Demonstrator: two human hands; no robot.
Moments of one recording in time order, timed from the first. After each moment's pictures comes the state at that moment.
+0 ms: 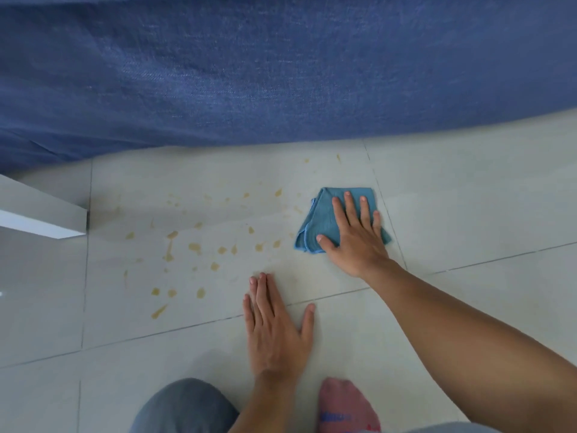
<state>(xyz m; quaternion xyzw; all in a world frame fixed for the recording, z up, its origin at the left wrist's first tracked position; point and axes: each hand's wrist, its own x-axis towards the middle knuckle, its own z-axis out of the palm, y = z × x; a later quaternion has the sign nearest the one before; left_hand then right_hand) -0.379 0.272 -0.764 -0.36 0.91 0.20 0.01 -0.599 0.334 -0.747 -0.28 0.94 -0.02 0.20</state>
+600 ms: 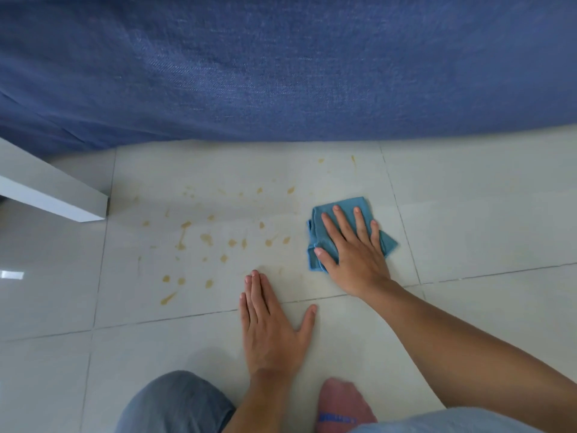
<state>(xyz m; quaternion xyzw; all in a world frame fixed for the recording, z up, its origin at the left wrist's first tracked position) -0.368 0.267 -0.765 -0.39 0.90 0.17 0.00 -0.564 0.338 -0.759 -0.36 0.92 -0.02 0.14</state>
